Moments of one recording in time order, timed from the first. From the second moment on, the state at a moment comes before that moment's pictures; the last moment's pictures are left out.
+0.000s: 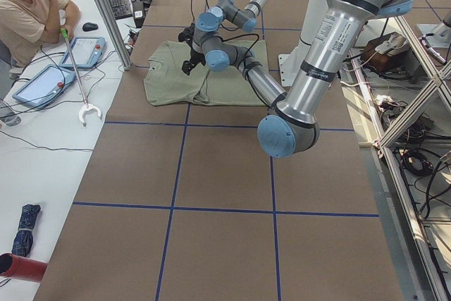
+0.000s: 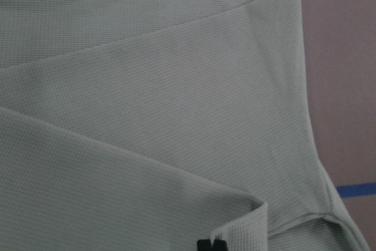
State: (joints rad) left arm -0.84 -2.03 -1.81 -1.91 -2.02 -0.36; right arm 0.55 -0.73 1.36 -1.63 1.53 1.17
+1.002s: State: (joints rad) left arm -0.84 -2.02 -1.81 -1.97 -2.02 -0.45; right arm 0.57 -0.94 1.58 -1.57 1.52 1.05
